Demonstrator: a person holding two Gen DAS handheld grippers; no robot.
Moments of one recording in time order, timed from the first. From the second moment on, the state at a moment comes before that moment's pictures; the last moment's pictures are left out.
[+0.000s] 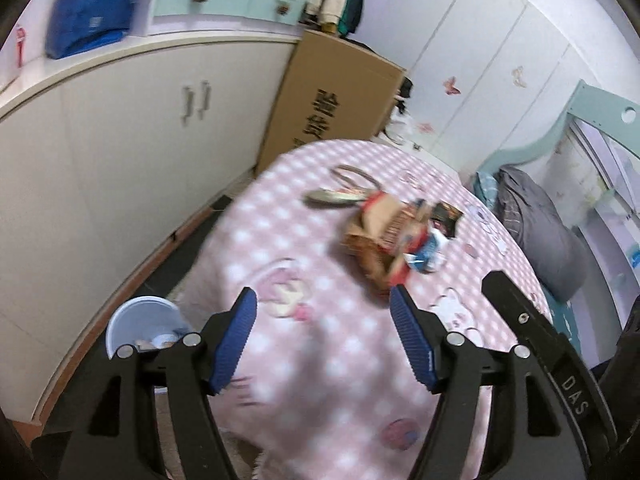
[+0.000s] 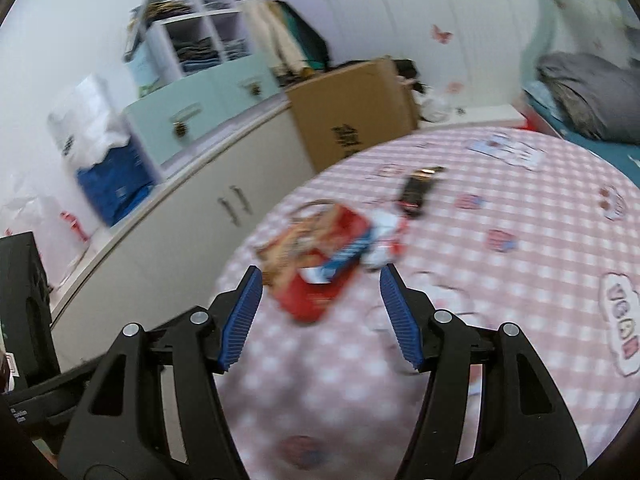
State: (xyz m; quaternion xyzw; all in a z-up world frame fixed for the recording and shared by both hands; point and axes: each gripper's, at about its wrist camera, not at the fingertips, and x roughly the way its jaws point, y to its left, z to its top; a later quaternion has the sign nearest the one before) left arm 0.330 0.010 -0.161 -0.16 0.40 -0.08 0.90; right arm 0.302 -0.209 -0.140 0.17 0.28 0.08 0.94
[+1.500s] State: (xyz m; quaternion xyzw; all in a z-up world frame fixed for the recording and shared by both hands) left arm 0.371 -0.026 -0.190 -0.15 0.39 -0.15 0.89; right arm 0.388 -0.186 -0.184 0.11 0.42 0.08 0.90
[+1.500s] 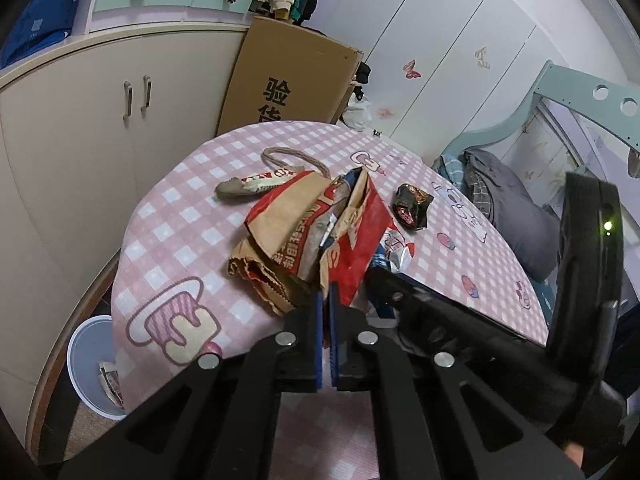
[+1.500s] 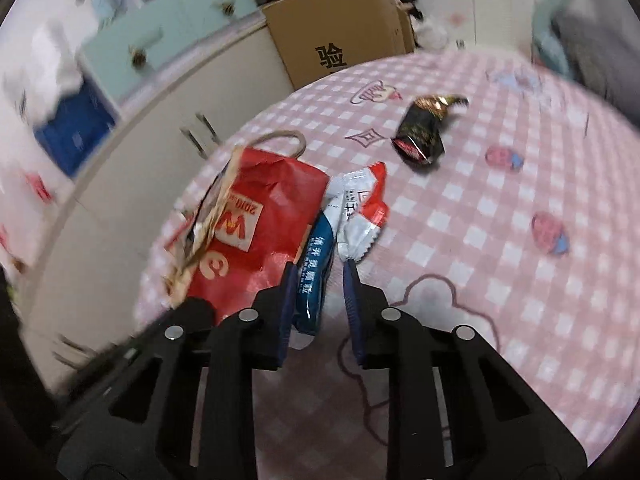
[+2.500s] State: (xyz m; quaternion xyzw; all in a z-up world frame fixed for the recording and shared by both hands) left arm 0.264 0.119 -0.128 -0.21 0.31 -0.03 0.93; right arm 0.298 -0.074 -0.116 0.13 0.34 0.27 0.89
